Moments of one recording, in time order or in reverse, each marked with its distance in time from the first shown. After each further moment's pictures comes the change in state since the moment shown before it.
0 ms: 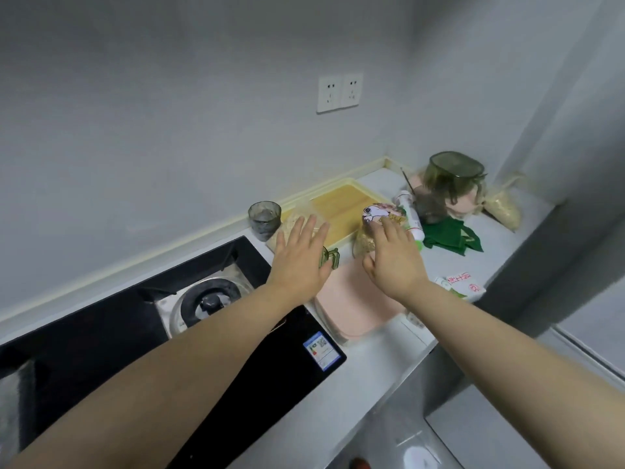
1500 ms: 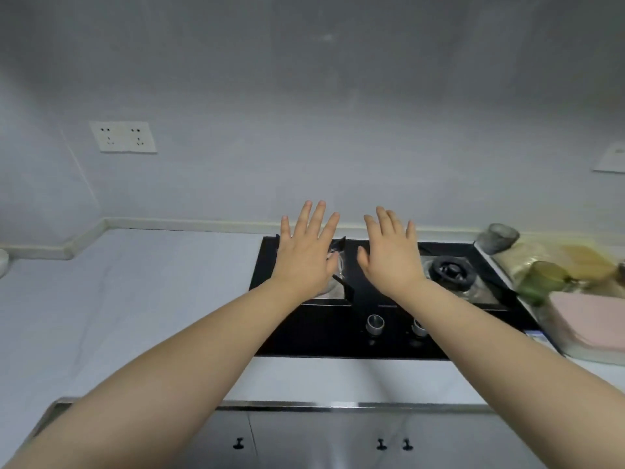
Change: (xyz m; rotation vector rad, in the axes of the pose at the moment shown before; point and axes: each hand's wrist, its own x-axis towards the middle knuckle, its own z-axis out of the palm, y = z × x) left_hand -0.495 -0.152 -0.203 0.383 0.212 -0.627; right_hand -0.257 -0.442 -0.087 0.087 0.166 -0.682
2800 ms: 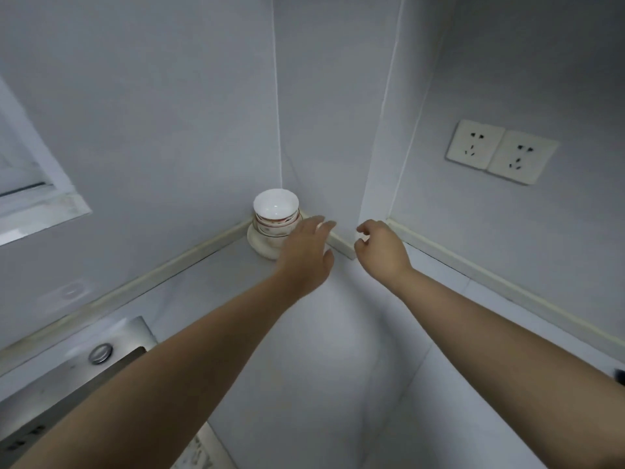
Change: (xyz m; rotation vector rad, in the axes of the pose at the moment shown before) left_hand -0.155 -0.614 0.019 -0.181 0.141 -0.728; right_hand 0.249 -0.654 0.113 0.775 -0.409 -0.441
